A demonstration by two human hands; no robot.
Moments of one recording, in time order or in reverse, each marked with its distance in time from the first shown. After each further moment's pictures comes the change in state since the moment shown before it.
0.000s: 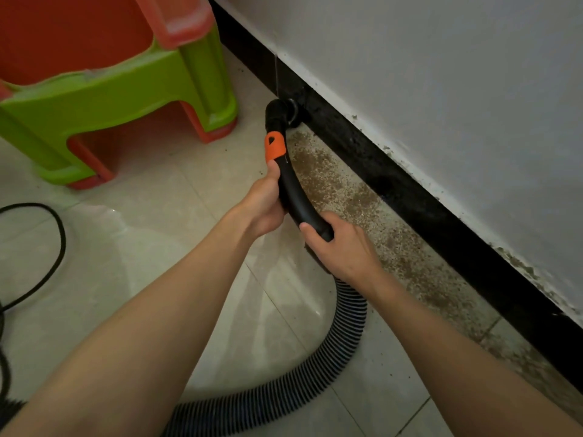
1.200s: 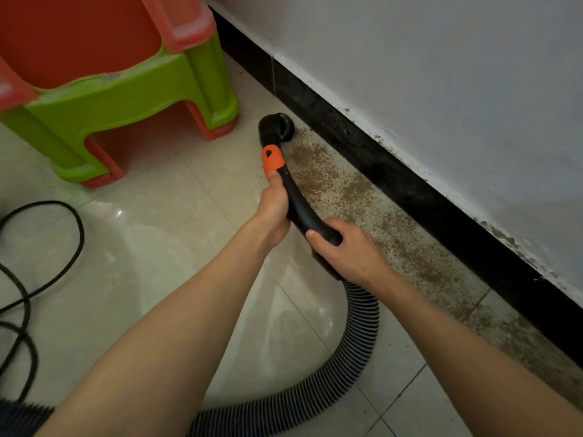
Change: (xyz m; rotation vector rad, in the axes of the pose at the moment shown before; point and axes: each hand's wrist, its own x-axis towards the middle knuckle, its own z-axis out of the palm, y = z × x) left_hand -0.039 -0.026 0.012 0.081 0.177 0.090; right_hand -0.040 0.010 0.000 0.092 -0.020 -0.001
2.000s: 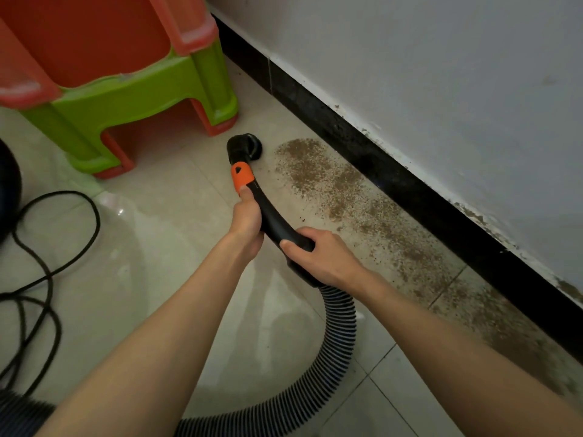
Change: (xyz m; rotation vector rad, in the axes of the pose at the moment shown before) left_hand -0.049 -0.014 -0.043 -0.019 0.123 0.003; right_hand -0.045 -0.026 0.018 0.095 -0.148 -0.017
